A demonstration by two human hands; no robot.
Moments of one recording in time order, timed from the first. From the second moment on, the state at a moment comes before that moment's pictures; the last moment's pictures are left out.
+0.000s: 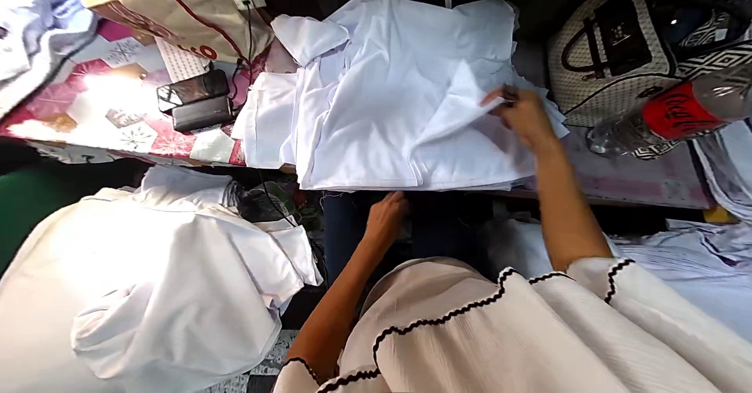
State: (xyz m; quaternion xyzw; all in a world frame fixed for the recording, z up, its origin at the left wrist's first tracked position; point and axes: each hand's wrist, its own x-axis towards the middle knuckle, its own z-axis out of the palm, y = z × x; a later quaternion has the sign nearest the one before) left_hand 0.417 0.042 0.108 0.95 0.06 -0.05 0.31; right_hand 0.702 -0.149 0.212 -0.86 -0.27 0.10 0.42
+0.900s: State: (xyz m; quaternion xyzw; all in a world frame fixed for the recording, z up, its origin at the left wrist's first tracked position) left_hand 0.366 0.160 0.104 0.83 0.22 0.40 0.32; right_hand 0.525 0.026 0.156 -0.75 -0.57 0.04 0.33
